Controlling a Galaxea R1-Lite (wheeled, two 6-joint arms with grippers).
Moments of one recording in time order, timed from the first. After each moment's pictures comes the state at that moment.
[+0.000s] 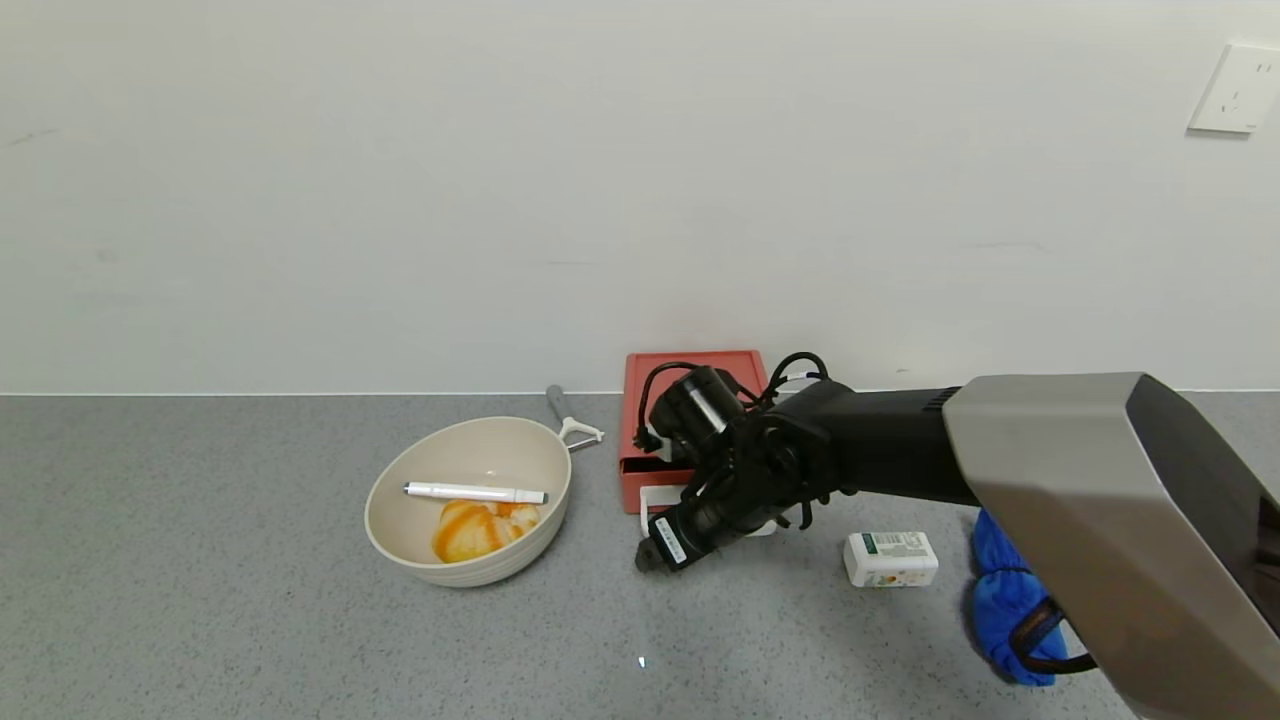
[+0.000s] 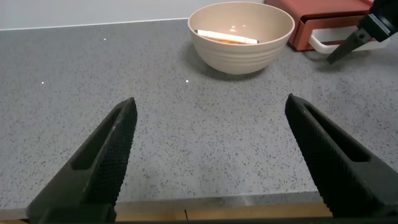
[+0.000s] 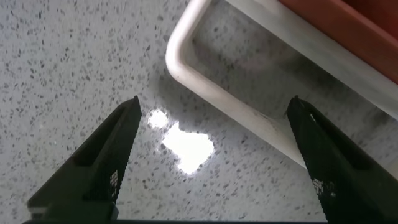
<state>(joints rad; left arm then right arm) 0.00 0.00 0.00 0.01 -0.01 0.01 0.71 2.44 -1.96 0.54 0.03 0.13</state>
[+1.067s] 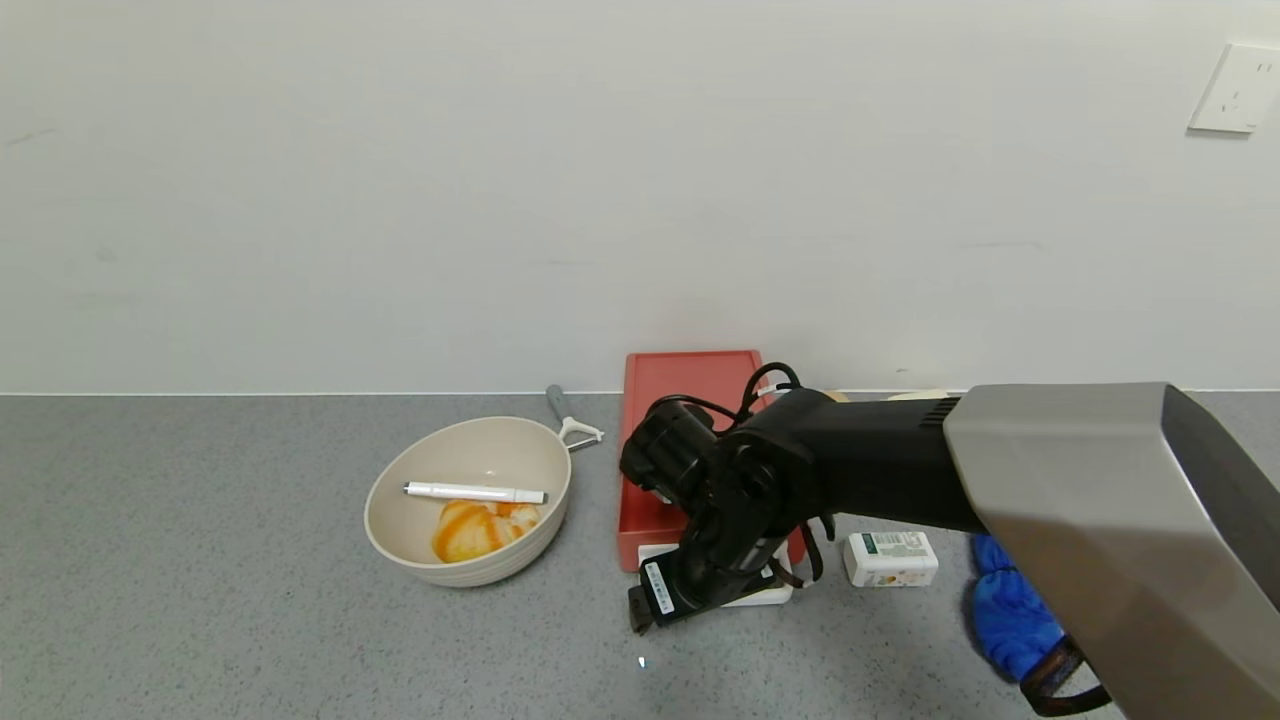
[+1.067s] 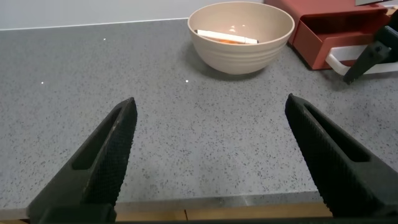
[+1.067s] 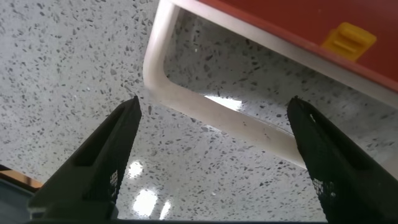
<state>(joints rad) 0.00 0.00 0.00 0.01 -0.01 0.01 0.80 2.41 -1.96 0.76 0.03 0.40</state>
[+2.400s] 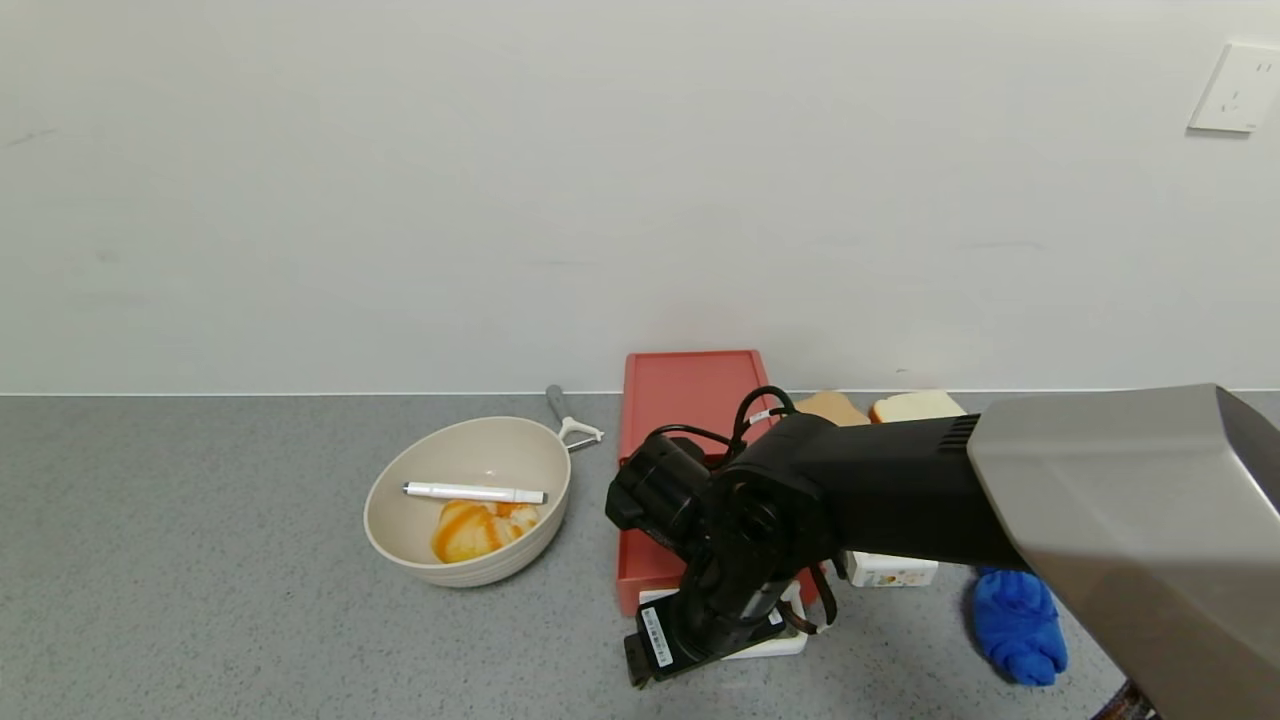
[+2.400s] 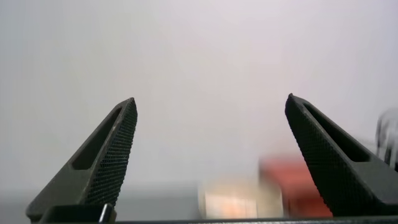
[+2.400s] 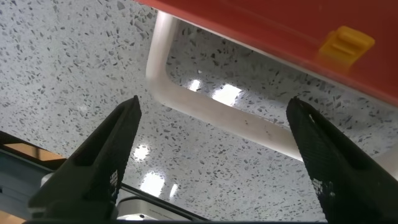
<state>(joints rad) 0.00 0.00 0.00 -0.72 -0.01 0.01 0.86 2.34 -1.82 0.76 0.03 0.49</state>
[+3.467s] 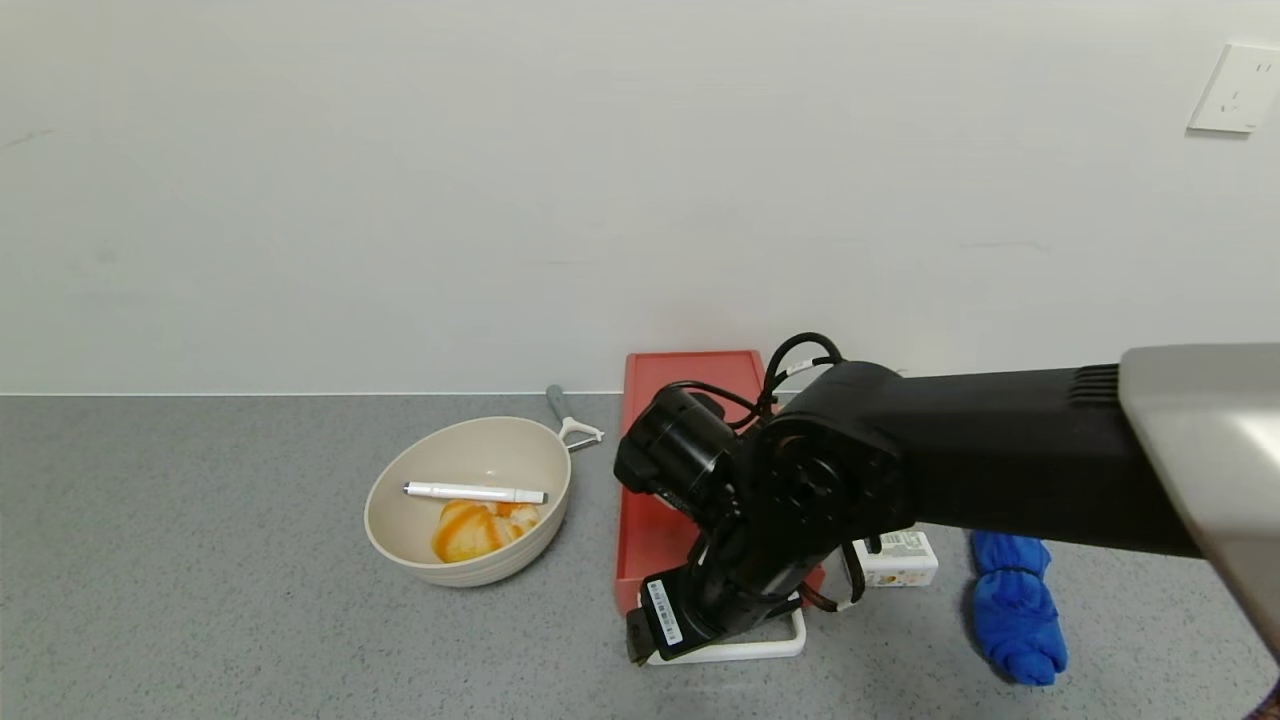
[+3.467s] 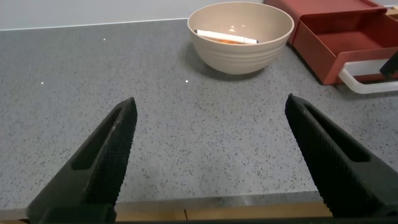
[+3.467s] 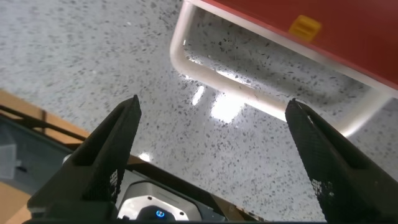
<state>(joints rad) 0.00 0.00 0.00 0.01 -0.01 0.01 0.87 2.23 -1.82 0.79 0.02 0.48</state>
